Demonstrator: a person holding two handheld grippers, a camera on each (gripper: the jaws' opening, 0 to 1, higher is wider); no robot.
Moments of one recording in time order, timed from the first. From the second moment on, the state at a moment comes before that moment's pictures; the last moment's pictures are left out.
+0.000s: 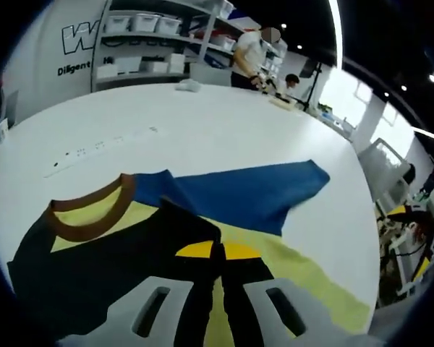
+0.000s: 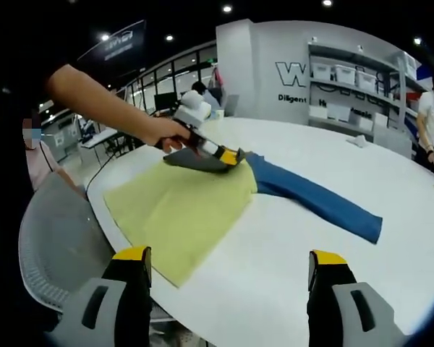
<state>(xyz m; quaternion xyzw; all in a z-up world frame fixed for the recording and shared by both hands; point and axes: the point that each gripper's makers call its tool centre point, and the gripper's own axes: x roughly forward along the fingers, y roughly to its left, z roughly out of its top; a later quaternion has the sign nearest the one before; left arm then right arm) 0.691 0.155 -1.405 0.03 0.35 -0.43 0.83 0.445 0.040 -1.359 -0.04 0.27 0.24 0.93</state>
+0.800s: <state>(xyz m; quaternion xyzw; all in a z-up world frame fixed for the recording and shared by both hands) 0.678 0.166 -1.392 0.11 0.31 -0.46 0.82 0.462 0.035 -1.347 -0.03 0.26 0.24 0.94</state>
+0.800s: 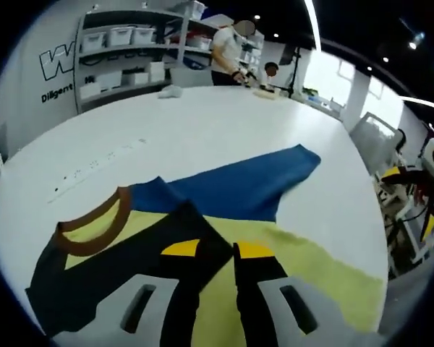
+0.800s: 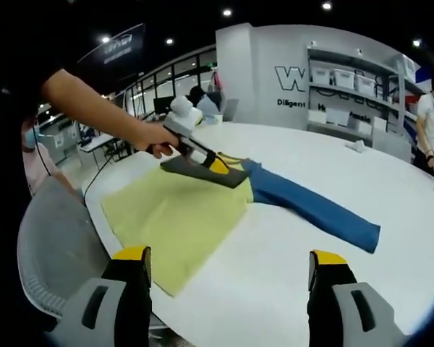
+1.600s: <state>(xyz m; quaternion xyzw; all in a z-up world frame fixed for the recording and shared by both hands) 0.652 0.192 -1.356 0.17 0.26 -0.51 0.80 0.489 -0.007 -1.352 -0.04 0.26 0.20 0.94</state>
